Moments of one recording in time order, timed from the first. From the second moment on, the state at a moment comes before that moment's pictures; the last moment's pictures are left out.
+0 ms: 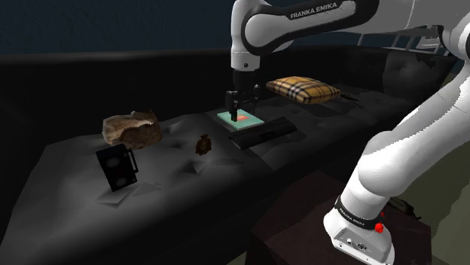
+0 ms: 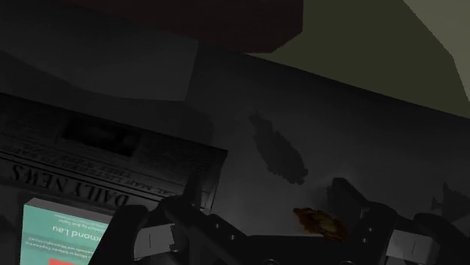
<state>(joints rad) 0.02 -0.35 0.23 -2.20 0.11 1.80 0.26</state>
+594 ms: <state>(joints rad) 0.05 0.00 0.29 -1.98 0.10 1.91 0.38</state>
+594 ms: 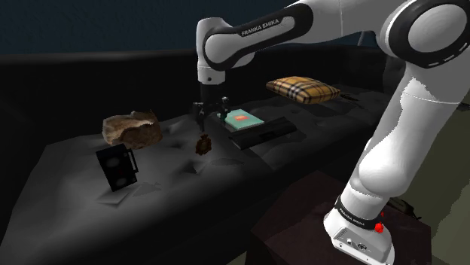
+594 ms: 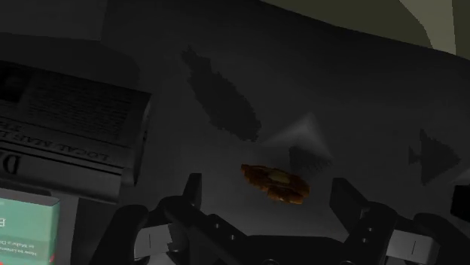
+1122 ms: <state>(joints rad) 0.06 0.12 0.30 -1.94 0.09 2.00 0.42</state>
